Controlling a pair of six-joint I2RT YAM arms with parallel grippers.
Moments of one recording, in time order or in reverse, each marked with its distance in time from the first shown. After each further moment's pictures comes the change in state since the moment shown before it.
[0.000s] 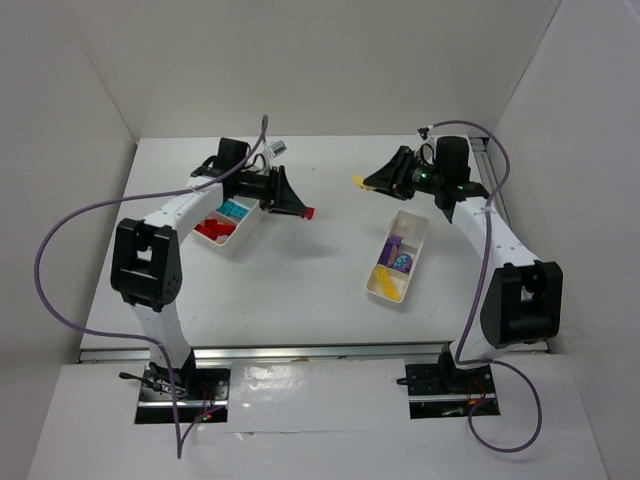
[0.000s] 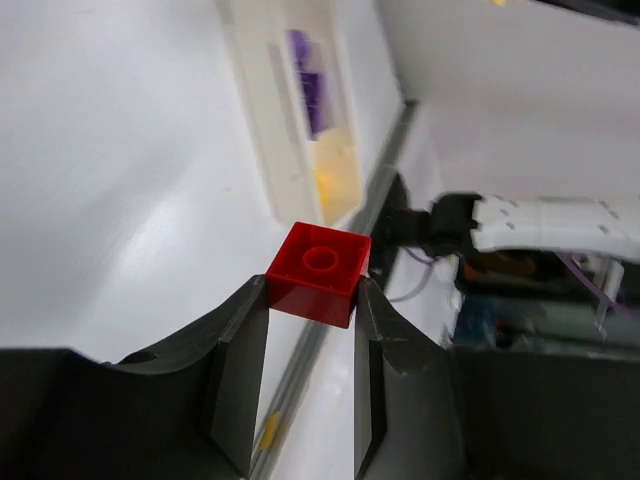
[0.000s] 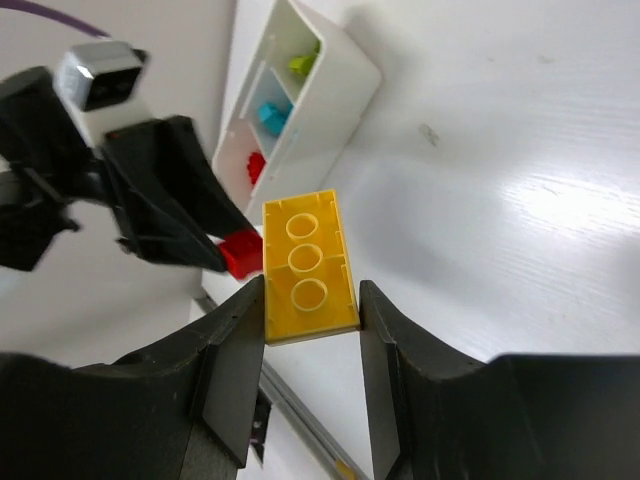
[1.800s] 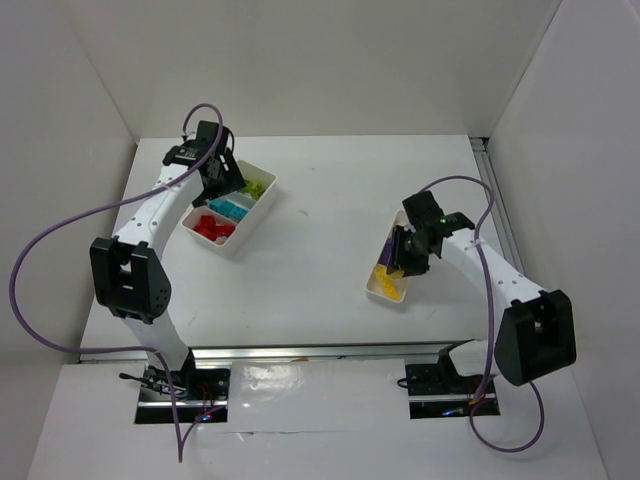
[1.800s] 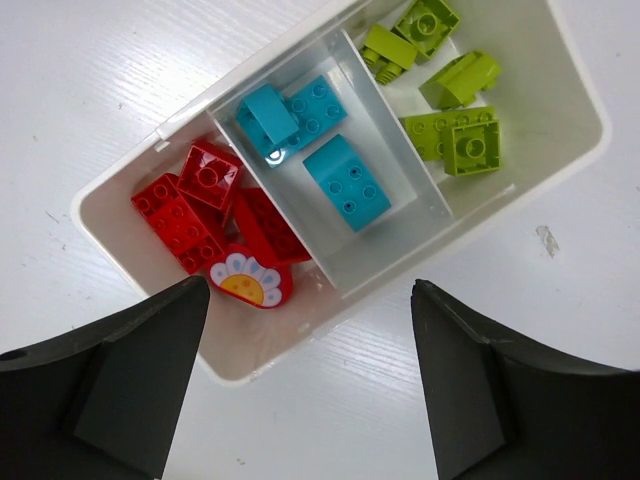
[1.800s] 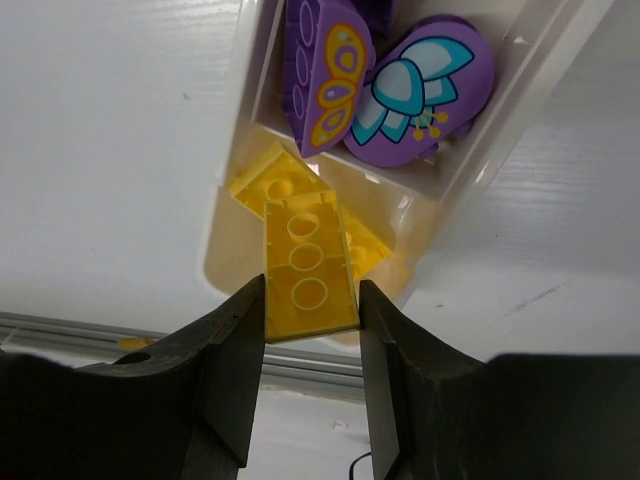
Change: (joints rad) left arm 0.062 -0.112 0.177 -0.507 -1.399 -0.224; right arm 0.206 -0.187 -0.217 -0.710 0.629 -0.232
